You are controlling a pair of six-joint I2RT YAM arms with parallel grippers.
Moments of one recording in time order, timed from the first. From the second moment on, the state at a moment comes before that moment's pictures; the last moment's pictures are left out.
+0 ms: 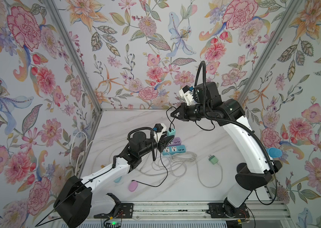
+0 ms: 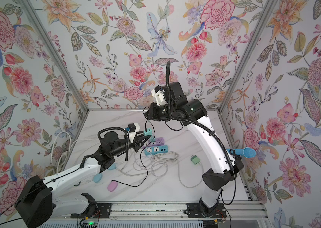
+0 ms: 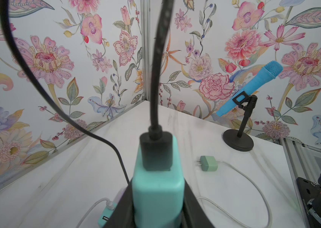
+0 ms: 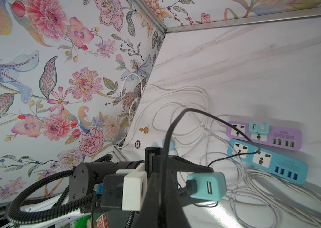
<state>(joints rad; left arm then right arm) -0.66 1.27 0.76 0.46 0.37 -0.01 0.67 1.75 2.29 -1.15 -0.39 0.59</state>
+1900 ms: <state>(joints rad) -0.66 1.26 0.82 0.33 0.34 -0.01 0.83 1.56 1.81 -1.02 -0.04 0.38</state>
